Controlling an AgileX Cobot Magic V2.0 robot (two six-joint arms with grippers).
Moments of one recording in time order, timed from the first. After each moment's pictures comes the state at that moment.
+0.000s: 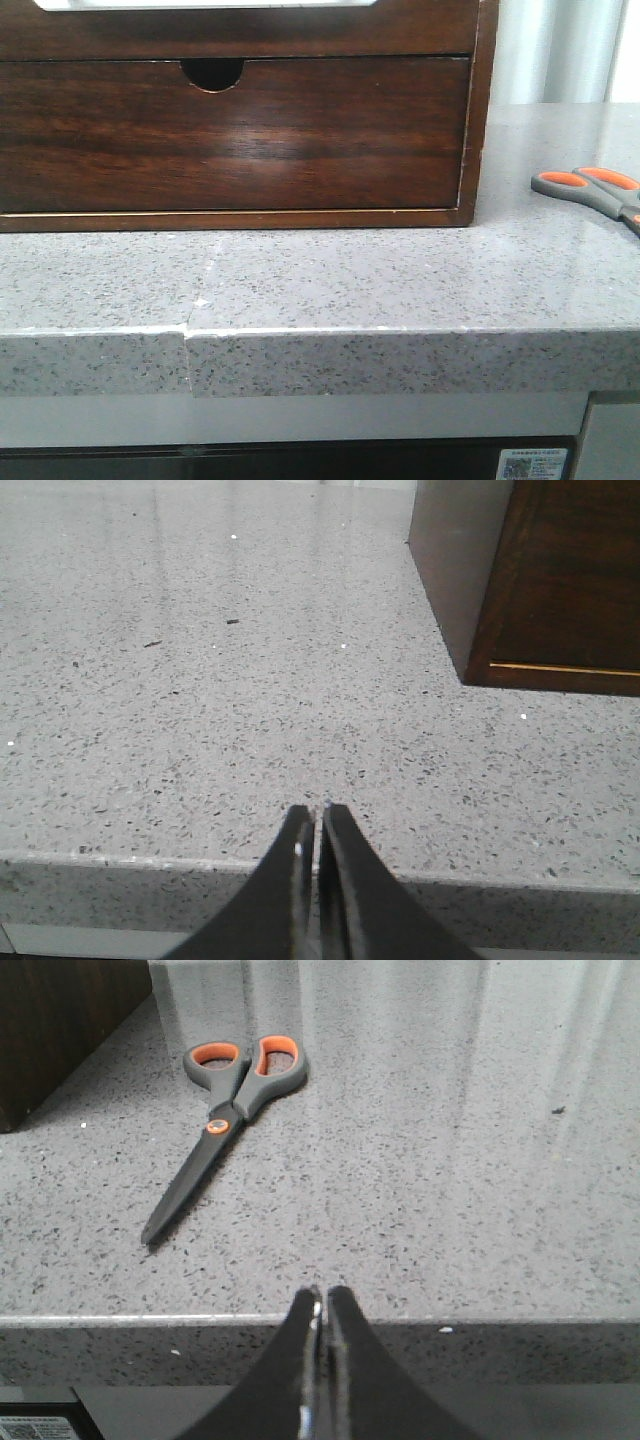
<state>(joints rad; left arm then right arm) 0.00 0.00 0.00 0.00 0.32 -0.04 -0.04 -0.01 0.01 -0.02 0.33 0.01</state>
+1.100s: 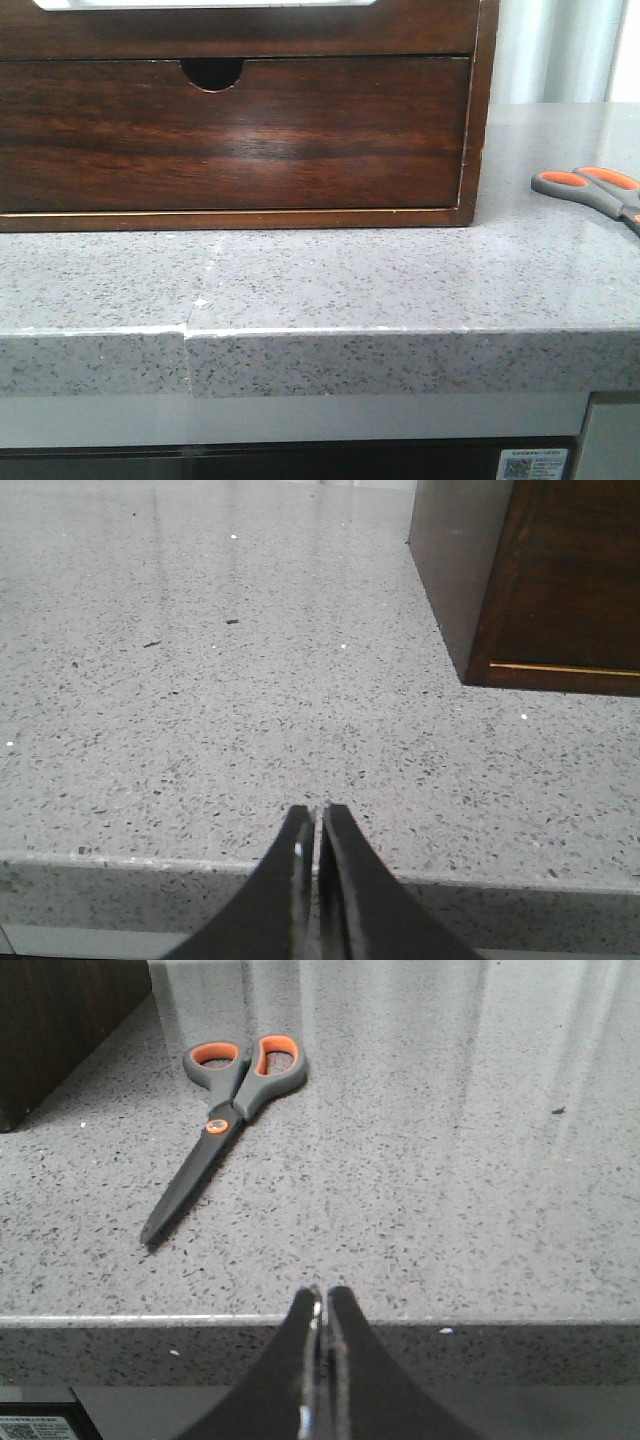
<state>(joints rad) 0.00 0.00 0.00 0.00 0.32 -0.04 -0.04 -0.01 0.01 -0.02 0.33 0.01</state>
